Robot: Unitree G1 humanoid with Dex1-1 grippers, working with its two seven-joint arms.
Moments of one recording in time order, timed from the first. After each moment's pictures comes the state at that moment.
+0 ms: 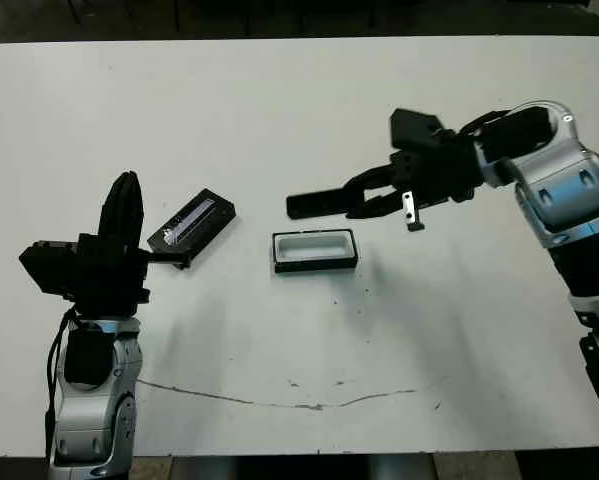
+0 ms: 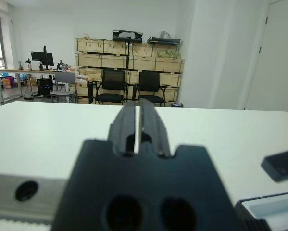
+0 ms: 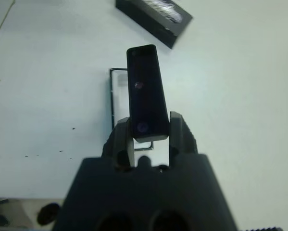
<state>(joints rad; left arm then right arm) 0.08 0.12 0.10 -0.33 -0.16 -0.14 -0.09 -0.91 -0.65 0.45 0.13 0.03 0.41 1.35</state>
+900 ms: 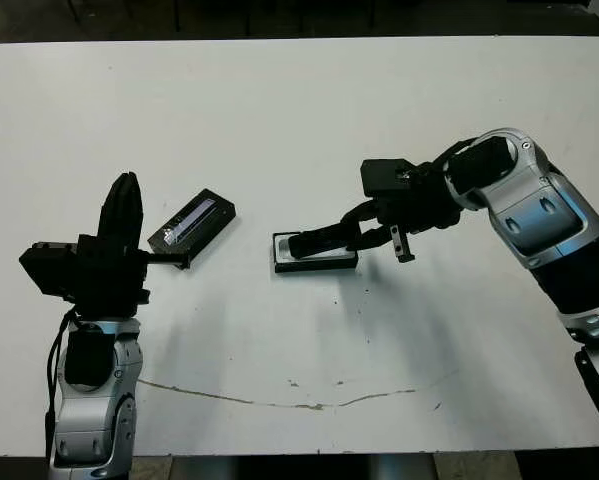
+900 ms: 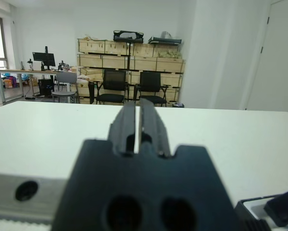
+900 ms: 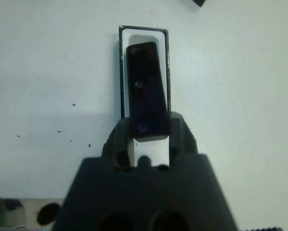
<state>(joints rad) 0.08 0.12 0.10 -0.33 -0.16 -0.15 -0.08 -0.88 -0.64 0.53 0.18 -0.08 0.38 1.35</state>
